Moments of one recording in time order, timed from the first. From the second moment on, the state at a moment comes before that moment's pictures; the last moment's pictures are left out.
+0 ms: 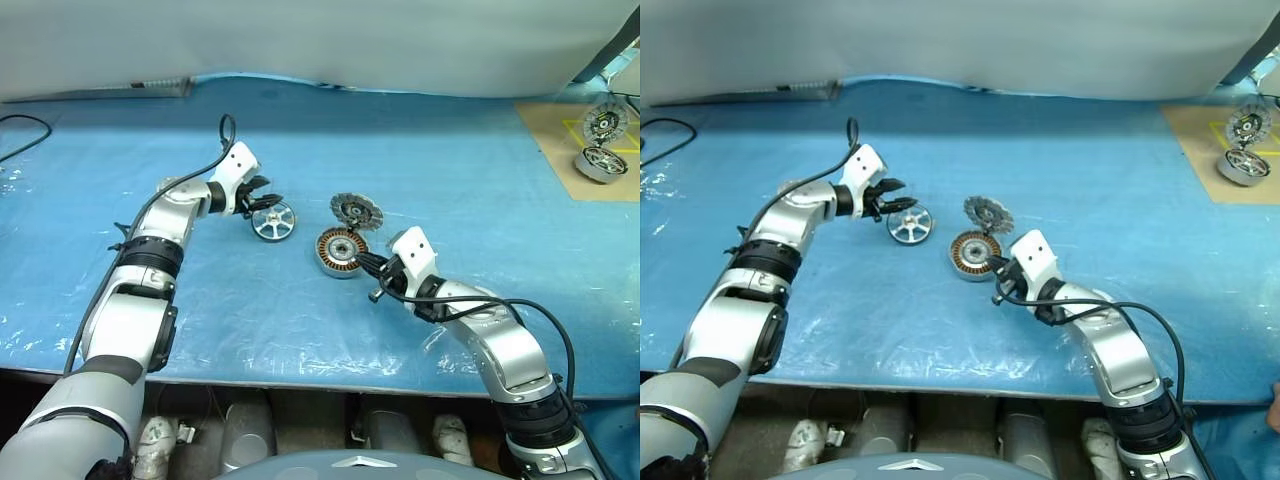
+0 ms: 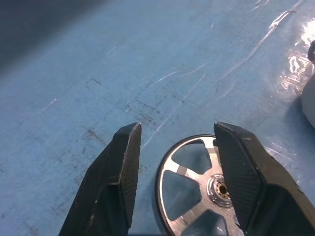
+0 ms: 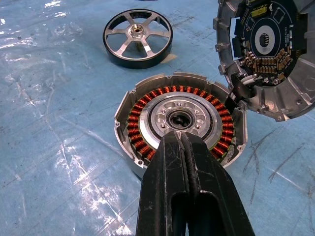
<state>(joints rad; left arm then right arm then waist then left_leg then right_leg) -0.92 0.42 -0.08 0.77 -0.01 0.16 -0.95 -0.15 -0.40 0.14 -0.41 0.20 0.63 0.53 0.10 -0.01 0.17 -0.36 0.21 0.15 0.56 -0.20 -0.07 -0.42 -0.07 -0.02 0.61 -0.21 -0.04</state>
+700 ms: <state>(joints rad) -0.78 0.40 -0.13 0.58 0.02 0.30 -0.80 -0.14 -0.40 0.14 -0.41 0.20 0.63 0.54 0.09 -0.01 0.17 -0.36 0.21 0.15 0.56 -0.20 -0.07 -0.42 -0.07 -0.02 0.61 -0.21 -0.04</state>
